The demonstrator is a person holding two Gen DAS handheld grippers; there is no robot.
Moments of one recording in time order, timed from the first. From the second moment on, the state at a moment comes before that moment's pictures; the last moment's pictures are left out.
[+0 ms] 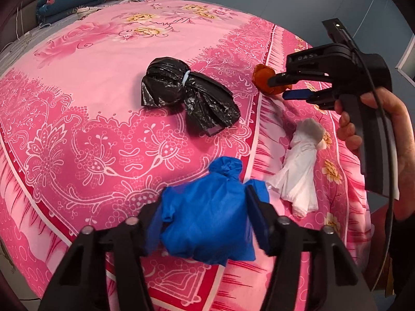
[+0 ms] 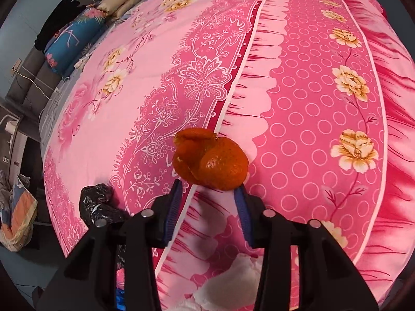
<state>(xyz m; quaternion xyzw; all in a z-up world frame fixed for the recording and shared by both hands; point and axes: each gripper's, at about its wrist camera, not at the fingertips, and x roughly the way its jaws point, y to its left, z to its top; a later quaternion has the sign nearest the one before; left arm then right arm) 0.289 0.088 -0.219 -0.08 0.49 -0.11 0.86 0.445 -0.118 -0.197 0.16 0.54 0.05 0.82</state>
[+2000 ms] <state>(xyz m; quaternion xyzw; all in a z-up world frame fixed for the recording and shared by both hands) 0.259 0.123 -0.158 -0.16 0.42 -0.13 0.88 0.408 -0.105 -0.121 0.13 0.49 0.12 0.86</state>
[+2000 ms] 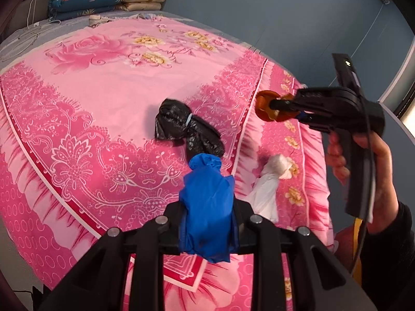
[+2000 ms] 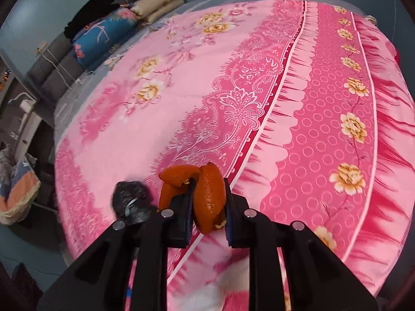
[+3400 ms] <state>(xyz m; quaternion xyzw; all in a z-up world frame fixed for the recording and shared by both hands) 0.077 -0.072 0.025 0.00 0.25 -0.33 0.91 -0.031 -0.311 0.113 0.16 0.22 0.04 0.96</state>
